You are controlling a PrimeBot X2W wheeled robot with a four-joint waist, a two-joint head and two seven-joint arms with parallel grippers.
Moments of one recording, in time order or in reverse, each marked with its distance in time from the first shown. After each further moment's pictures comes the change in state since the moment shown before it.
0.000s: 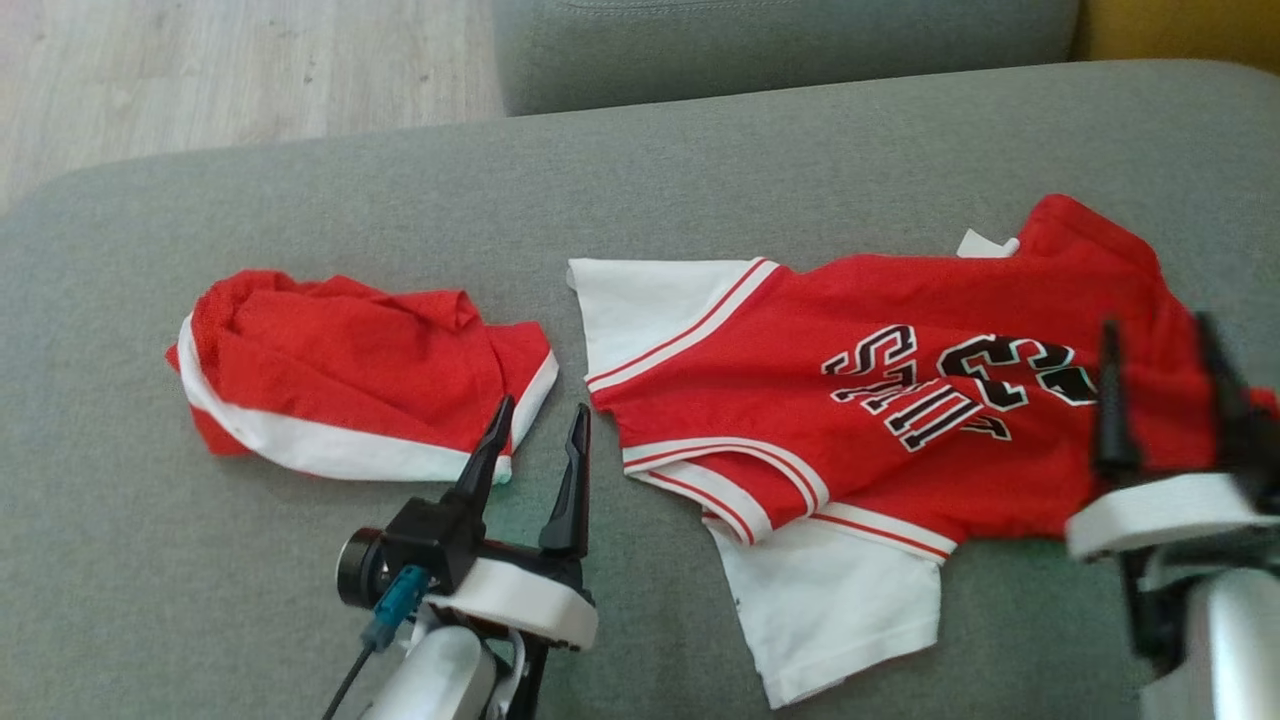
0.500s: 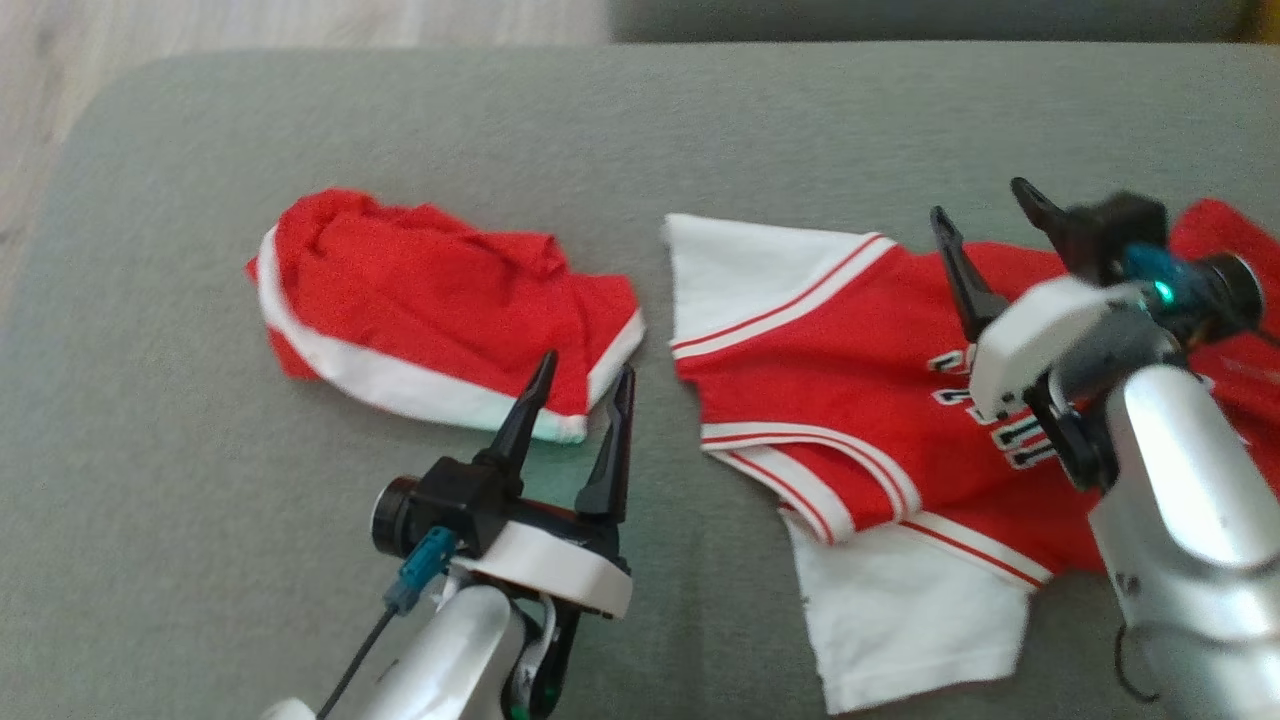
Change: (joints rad) left arm -0.075 -0.001 -0.070 -0.022 -0.046 -0.003 0.000; right arm -0.354 -0.157 0.369 0.230 0.110 0.000 0.255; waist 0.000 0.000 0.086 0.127
